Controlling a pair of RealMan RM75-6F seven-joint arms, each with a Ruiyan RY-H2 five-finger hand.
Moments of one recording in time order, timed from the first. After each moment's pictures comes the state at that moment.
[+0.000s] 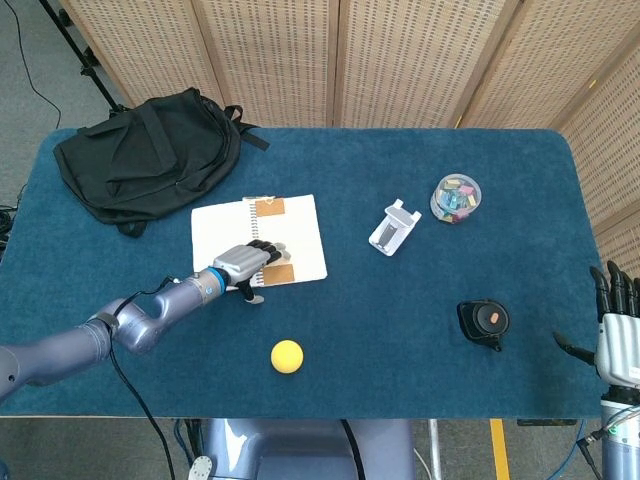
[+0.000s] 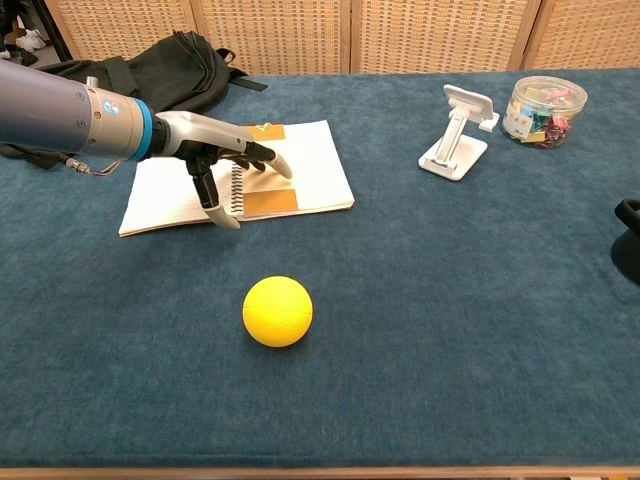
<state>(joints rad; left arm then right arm) -1.10 -1.50 -0.12 -1.17 1.25 0.31 -0.33 0.08 -1.28 0.19 -1.44 -1.36 1.53 -0.05</state>
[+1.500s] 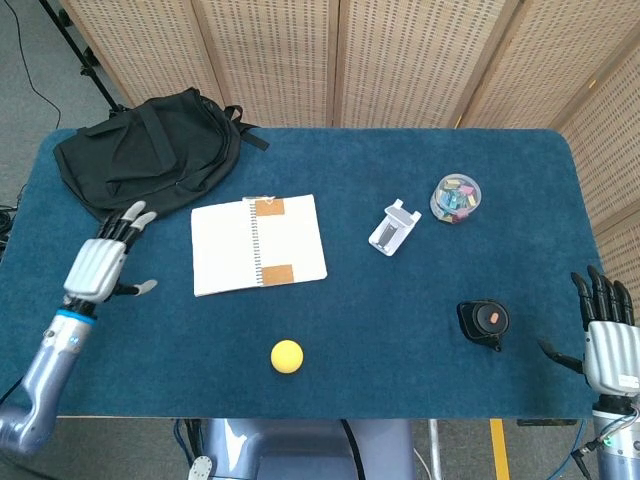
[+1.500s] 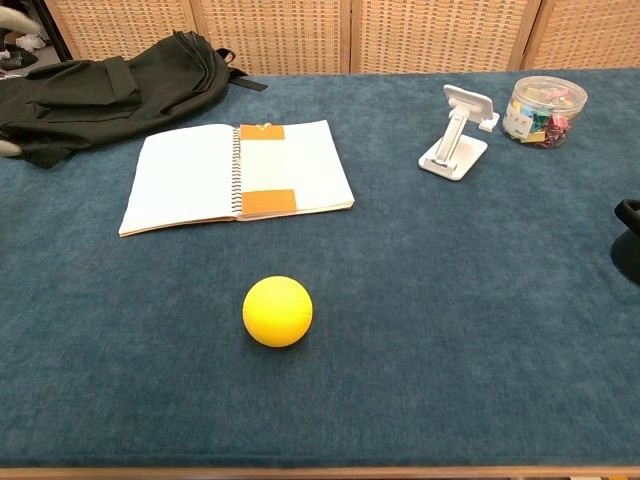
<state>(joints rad) -0.51 -1.28 -0.06 -1.46 1.31 1.28 -0.11 0.07 -1.25 0.14 -1.49 -1.46 1.57 -0.01</state>
